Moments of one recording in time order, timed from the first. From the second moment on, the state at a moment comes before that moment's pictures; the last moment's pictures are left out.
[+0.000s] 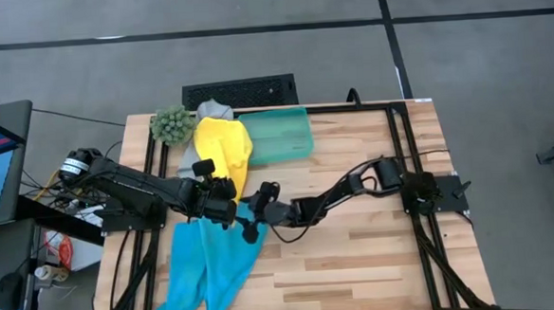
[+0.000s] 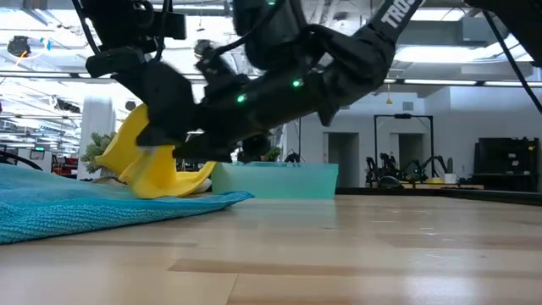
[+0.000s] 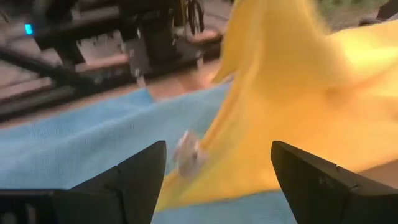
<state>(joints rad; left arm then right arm) -0.27 1.40 1.02 -1.02 -0.67 -0.38 0.19 2.32 1.38 0.60 0.43 0.27</state>
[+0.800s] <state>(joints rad) -0.27 1.40 1.02 -0.97 -0.69 -0.35 0.18 2.35 1.49 0.33 0.50 0.41</state>
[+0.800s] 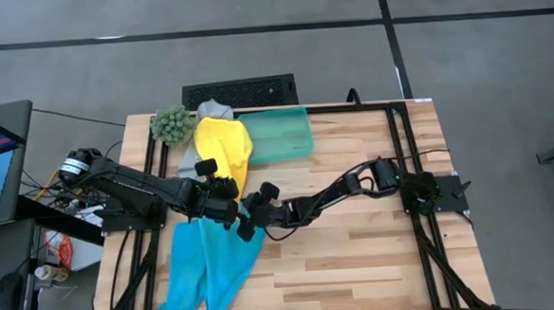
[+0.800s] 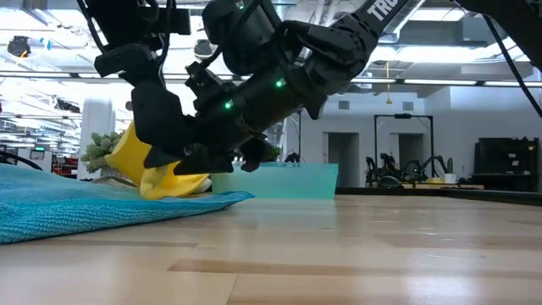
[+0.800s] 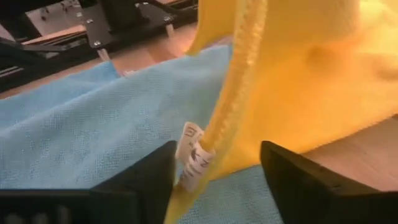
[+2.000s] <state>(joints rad) -0.27 1.40 0.69 -0.73 -0.62 -0.54 0.33 2.15 1.49 -0.27 0.50 0.48</state>
